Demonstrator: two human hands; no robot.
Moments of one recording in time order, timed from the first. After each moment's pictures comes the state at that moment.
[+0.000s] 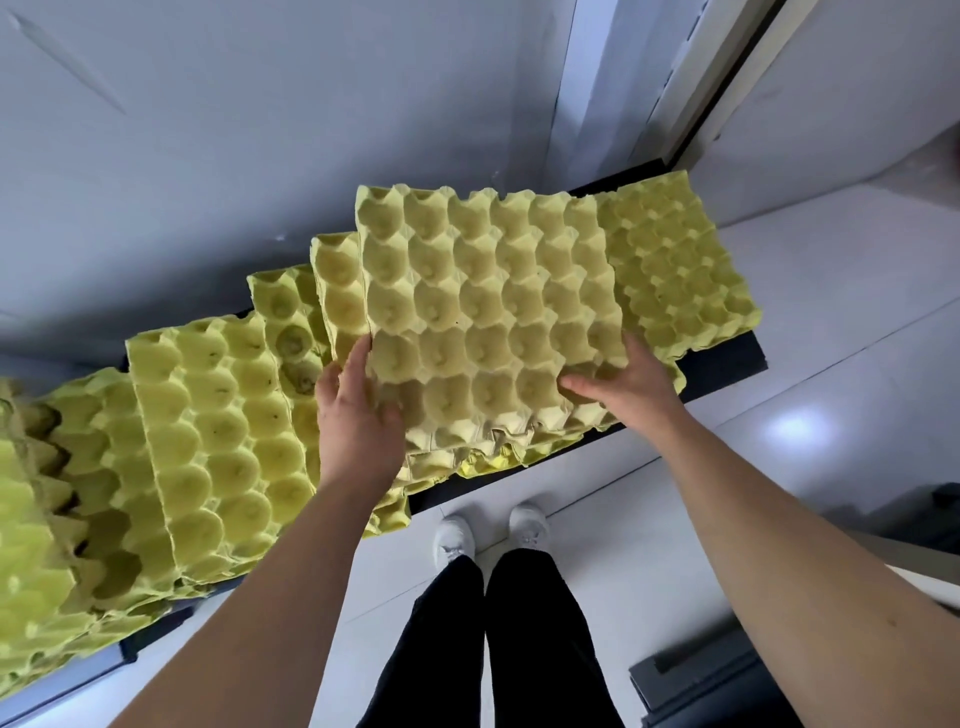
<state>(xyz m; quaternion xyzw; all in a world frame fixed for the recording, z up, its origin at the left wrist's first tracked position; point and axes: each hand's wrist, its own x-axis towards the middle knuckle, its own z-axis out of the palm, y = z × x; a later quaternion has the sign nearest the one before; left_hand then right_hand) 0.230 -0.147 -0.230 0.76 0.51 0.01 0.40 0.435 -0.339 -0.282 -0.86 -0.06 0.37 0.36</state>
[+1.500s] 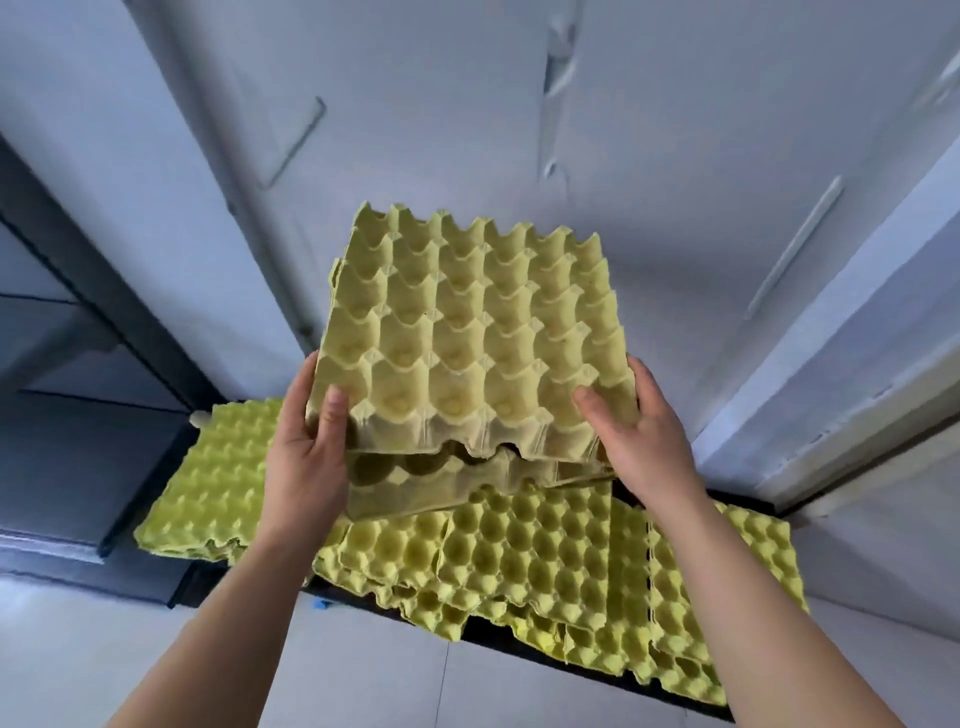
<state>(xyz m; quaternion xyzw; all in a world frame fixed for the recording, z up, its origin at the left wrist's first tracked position) 0.082 -0.142 0.029 0.53 0.54 0.49 0.44 0.346 -0.209 0.039 -0.77 -0.41 0.27 0.40</state>
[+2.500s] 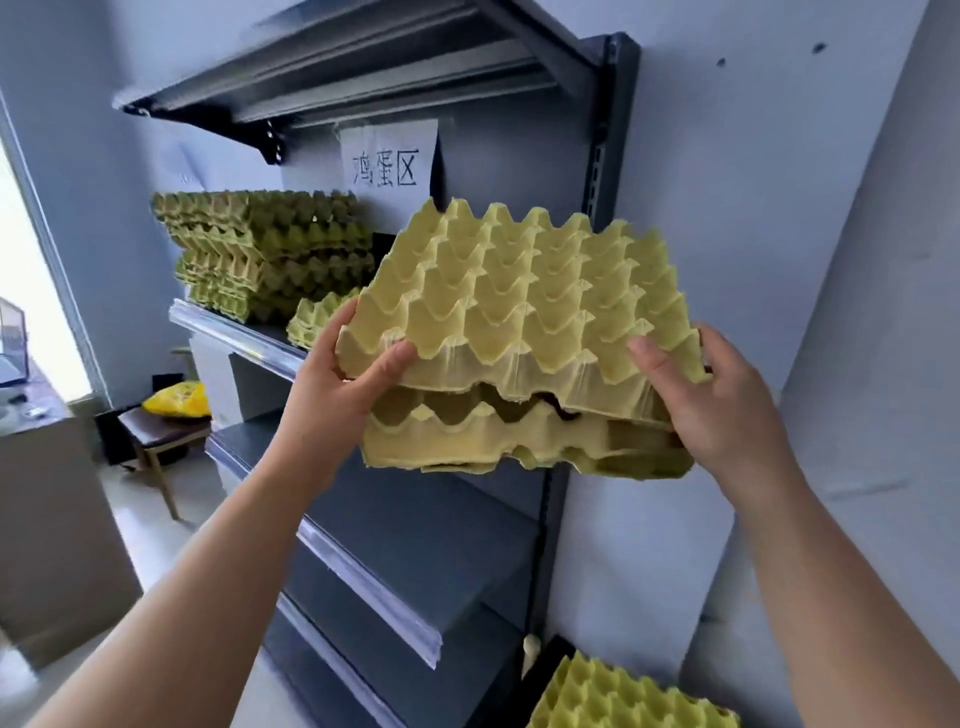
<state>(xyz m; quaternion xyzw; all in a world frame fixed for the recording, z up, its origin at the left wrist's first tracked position) -0.489 -0.012 0.295 0.51 0.46 0.67 0.28 -0.194 0.017 0.316 -0.54 -0.65 0.17 0.51</state>
